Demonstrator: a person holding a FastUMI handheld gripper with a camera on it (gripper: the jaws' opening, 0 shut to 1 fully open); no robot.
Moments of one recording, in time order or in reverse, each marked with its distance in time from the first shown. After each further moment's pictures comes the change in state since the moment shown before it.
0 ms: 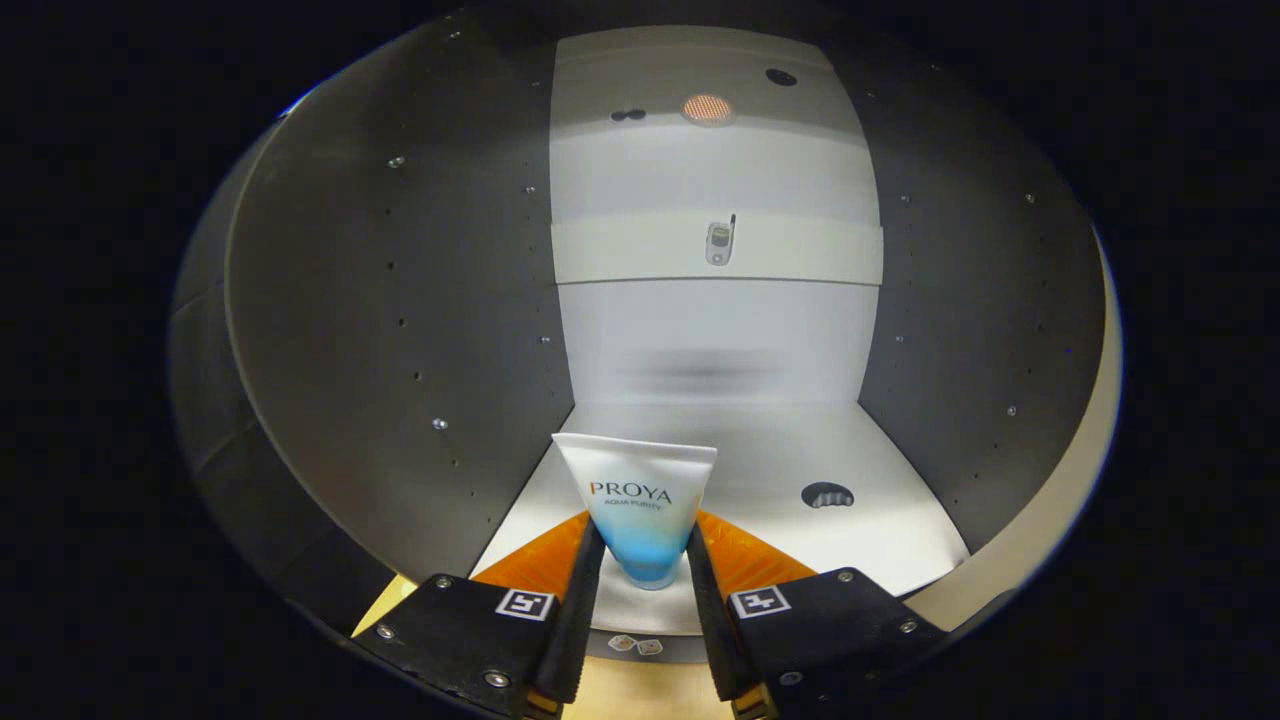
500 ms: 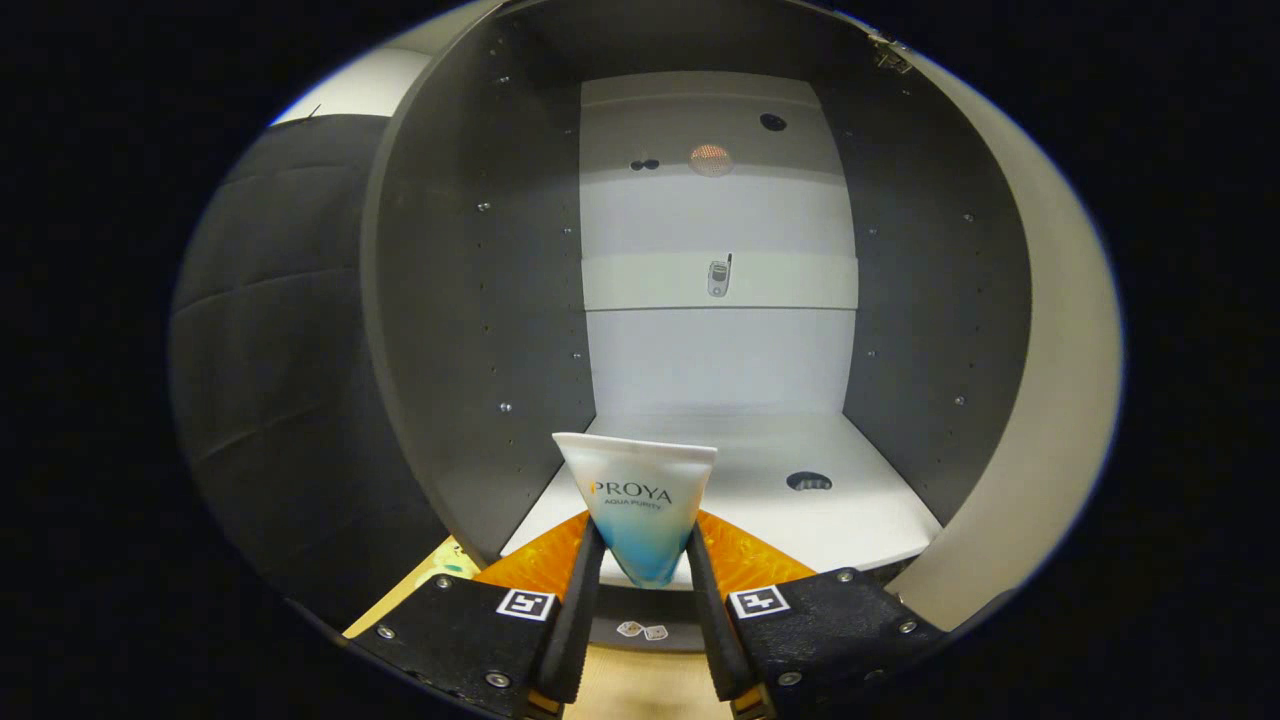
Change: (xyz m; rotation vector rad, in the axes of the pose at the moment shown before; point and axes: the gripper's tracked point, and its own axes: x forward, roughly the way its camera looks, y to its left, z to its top) arm -0.058 0.009 -0.002 -0.018 -0.121 0.025
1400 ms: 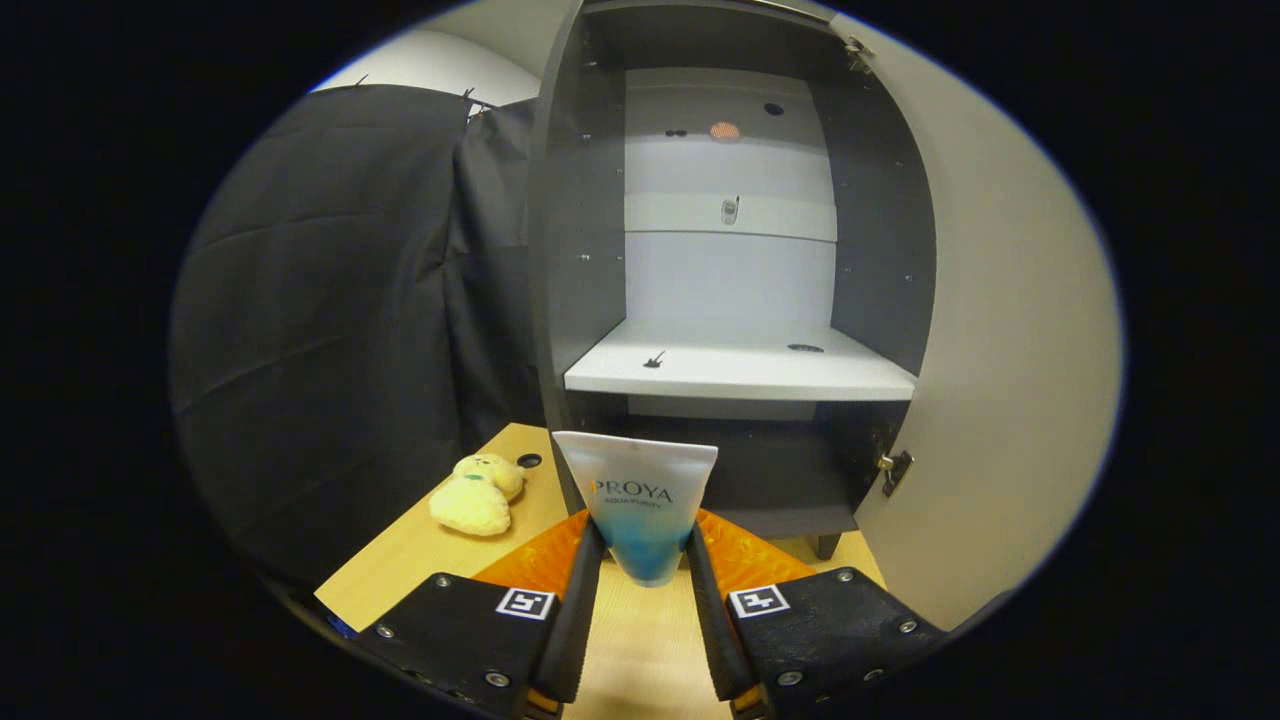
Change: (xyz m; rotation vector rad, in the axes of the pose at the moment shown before) arm -0.105 0.033 -0.129 -0.038 0.049 -0.004
